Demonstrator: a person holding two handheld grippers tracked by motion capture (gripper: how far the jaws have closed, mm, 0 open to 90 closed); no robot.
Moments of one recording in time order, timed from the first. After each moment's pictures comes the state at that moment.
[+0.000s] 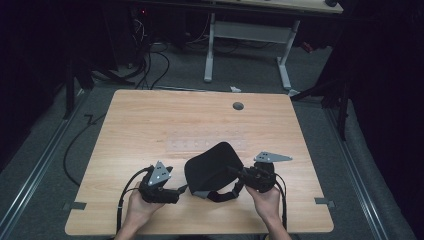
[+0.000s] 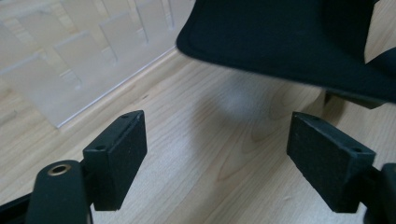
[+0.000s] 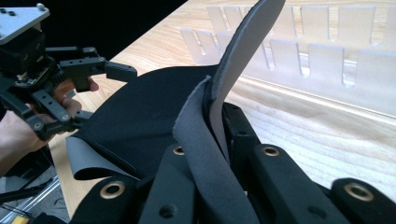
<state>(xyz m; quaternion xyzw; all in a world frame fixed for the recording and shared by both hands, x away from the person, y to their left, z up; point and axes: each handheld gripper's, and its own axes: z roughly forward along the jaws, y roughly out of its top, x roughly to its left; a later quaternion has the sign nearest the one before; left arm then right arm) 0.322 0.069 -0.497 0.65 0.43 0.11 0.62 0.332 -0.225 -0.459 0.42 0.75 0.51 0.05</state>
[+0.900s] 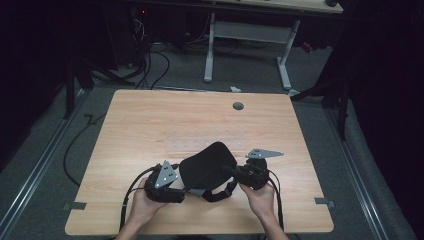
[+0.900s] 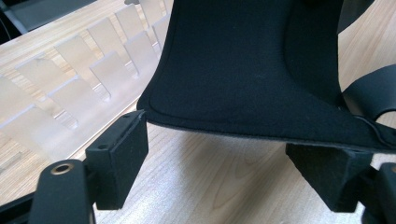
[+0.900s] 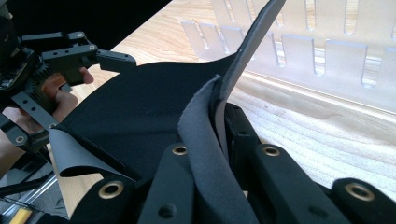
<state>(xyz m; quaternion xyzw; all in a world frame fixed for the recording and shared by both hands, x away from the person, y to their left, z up) 0.319 0.054 -0.491 0.66 0.39 0.13 0.63 0.341 -0.208 -0.456 0.43 0.76 0.49 0.04</state>
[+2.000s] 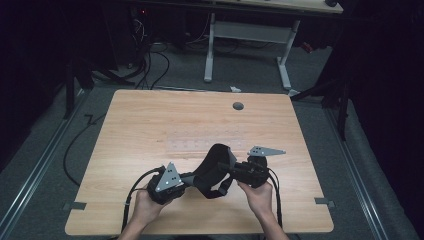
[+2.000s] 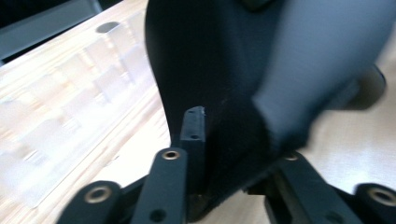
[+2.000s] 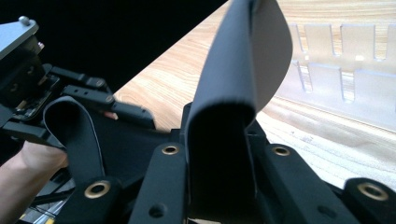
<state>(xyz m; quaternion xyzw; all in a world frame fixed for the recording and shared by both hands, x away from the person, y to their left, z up) 0.305 0.048 -0.475 0.67 0.34 0.09 0.65 0.343 -0.206 -0.448 0.41 0.74 0.54 0.02</state>
